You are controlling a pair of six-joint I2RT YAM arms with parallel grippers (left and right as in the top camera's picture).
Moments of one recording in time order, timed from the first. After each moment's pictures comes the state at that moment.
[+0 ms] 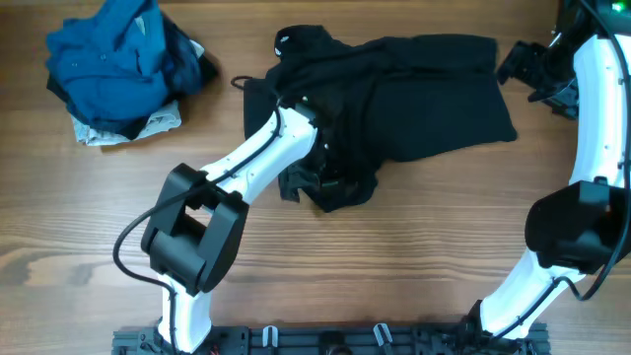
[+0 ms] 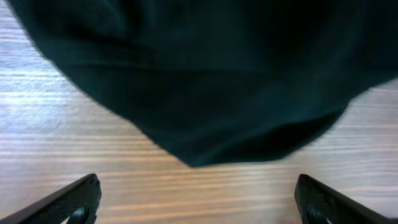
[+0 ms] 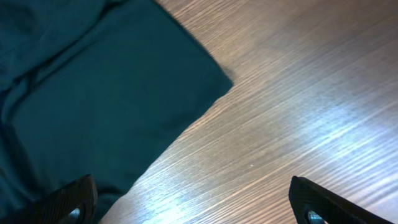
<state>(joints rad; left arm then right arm) -0.61 2.03 1.52 -1.12 0.26 -0.69 -0.19 2.00 2.06 -1.43 0.09 0.39</state>
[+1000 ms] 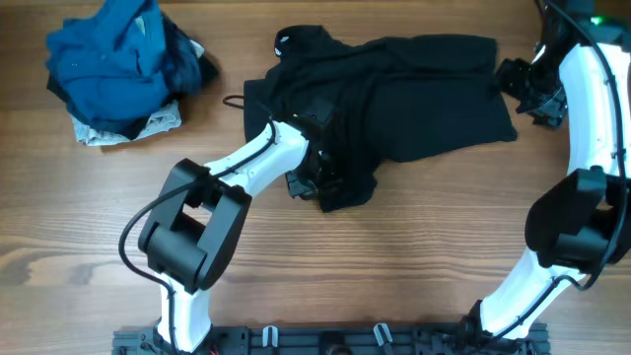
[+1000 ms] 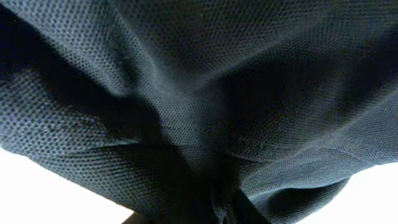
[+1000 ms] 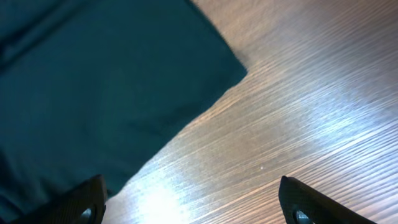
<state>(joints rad) -0.58 2.03 1.36 -0.86 0.31 -0.81 -0.19 2.01 1.88 -1.32 0.05 0.36</state>
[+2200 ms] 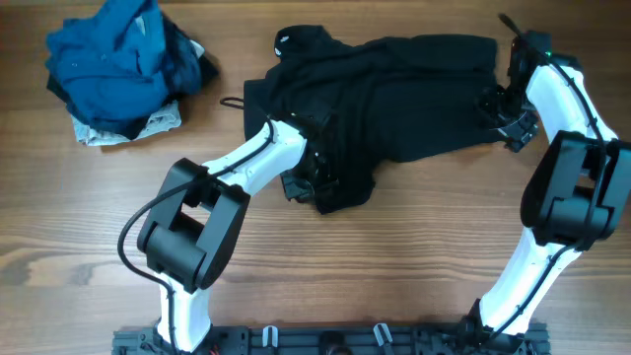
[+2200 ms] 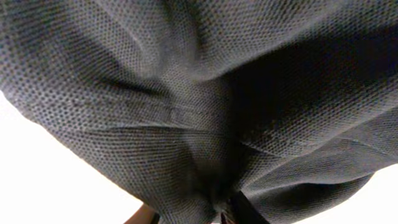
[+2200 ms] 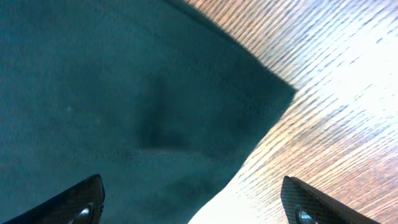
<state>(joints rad) -0.57 2.03 1.36 -0.91 0.31 -0.81 -0.19 2.15 1.64 -0.98 0.06 0.63</state>
